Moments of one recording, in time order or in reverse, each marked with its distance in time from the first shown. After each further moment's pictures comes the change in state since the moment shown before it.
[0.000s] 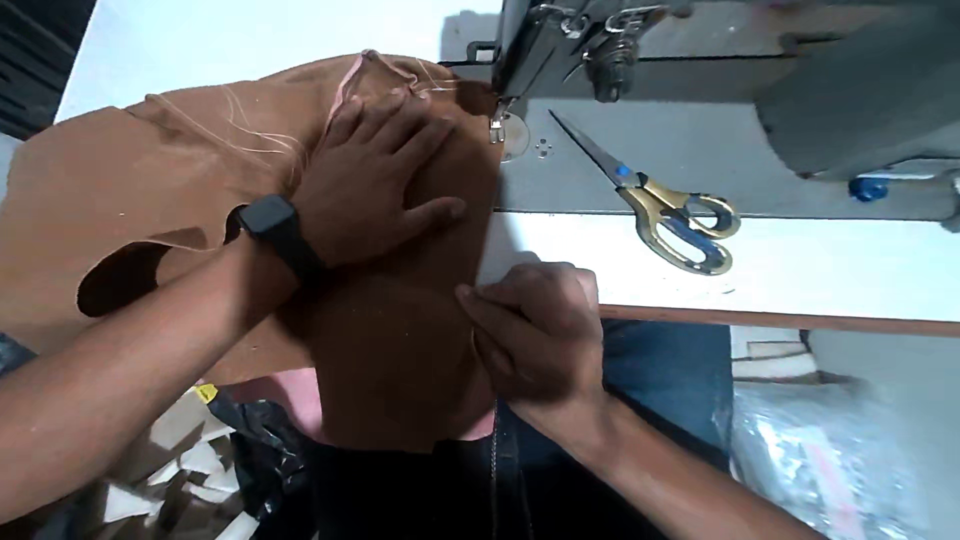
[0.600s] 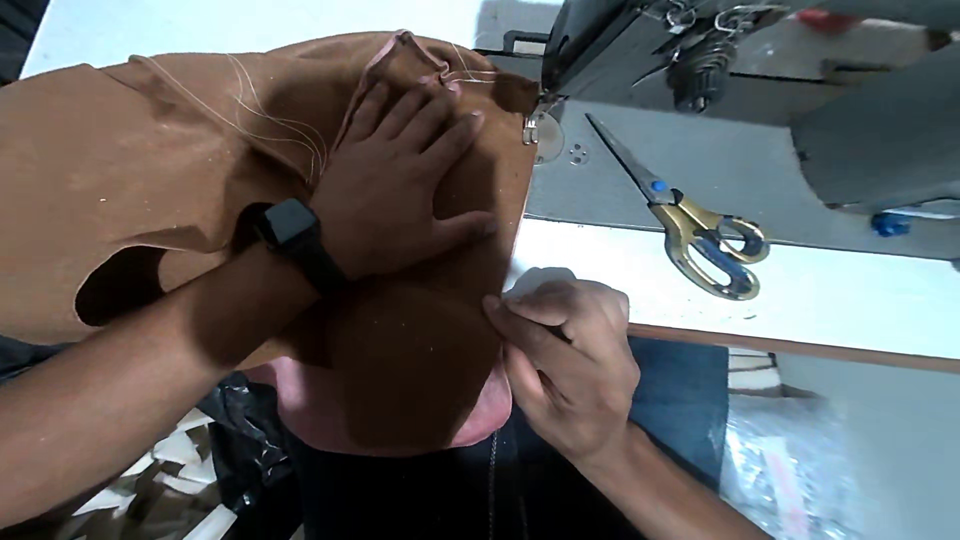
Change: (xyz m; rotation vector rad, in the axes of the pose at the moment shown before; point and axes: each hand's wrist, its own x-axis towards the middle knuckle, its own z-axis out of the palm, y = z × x) left_hand -0.006 0.004 0.006 -0.036 0.060 -0.012; right_hand -0.006 0.003 0.003 -0.001 0.062 -0.007
